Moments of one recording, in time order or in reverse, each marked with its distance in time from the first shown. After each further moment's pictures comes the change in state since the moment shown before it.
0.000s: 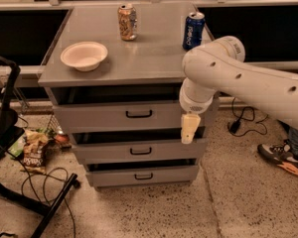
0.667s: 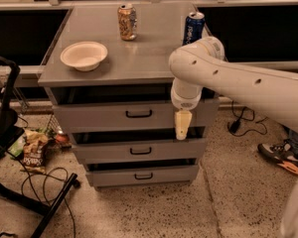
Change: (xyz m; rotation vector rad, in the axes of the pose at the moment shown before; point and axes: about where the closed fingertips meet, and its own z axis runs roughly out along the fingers) arm -0.012 -0.022 0.038 -0.041 0.039 -0.053
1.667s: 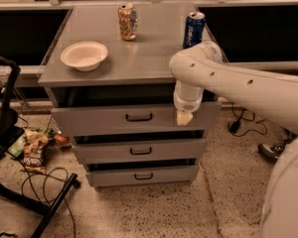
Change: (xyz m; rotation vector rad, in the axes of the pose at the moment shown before) arm 0.015 0.004 0.029 -0.069 0.044 0.032
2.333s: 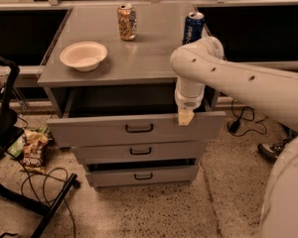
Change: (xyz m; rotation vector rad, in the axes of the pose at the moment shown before) arm -0.001 -0.006 -0.013 -0.001 0.000 0.000
